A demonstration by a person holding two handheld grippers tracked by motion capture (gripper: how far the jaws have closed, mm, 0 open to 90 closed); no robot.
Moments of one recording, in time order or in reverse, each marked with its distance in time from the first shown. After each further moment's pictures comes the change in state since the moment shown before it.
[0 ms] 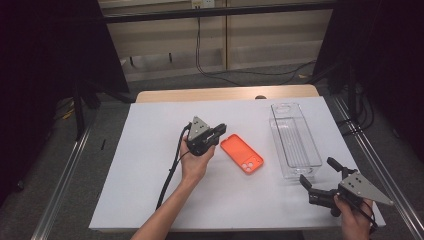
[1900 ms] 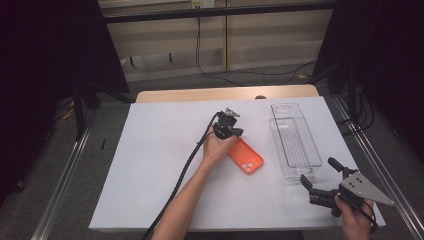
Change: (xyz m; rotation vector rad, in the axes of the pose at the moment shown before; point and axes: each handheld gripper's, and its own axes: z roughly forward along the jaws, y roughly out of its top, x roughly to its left) left arm 0.008 -0.002 0.113 0.448 -0.087 -0.006; right arm -0.001 0.000 -0.001 -0.002 -0.002 -0.002
